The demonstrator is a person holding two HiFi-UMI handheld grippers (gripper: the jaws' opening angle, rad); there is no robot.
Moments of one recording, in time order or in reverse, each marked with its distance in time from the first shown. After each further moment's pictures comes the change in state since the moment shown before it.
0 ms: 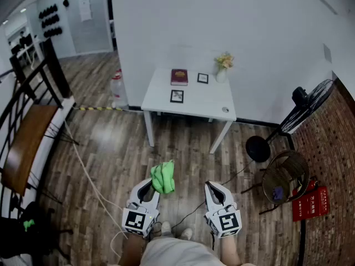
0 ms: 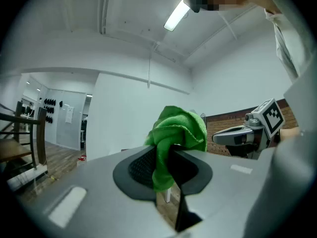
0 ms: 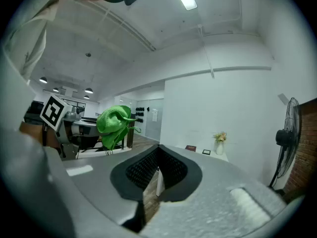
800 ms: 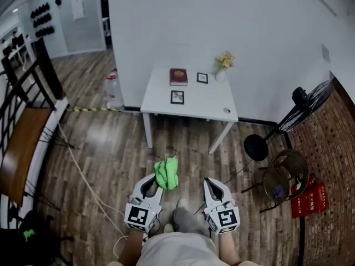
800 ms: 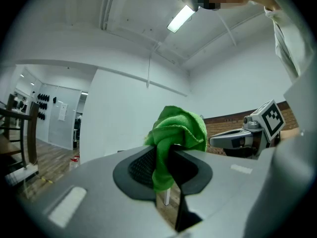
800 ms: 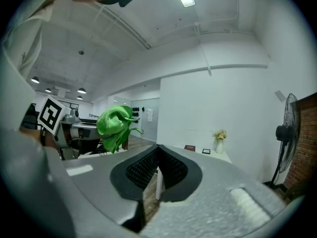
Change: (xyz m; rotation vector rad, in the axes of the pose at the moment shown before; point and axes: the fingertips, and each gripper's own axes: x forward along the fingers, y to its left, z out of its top) left arm 0.032 0.064 -0.010 -0.012 -0.023 -0.069; right arm 0.072 0.017 -0.004 0.061 -0.004 -0.064
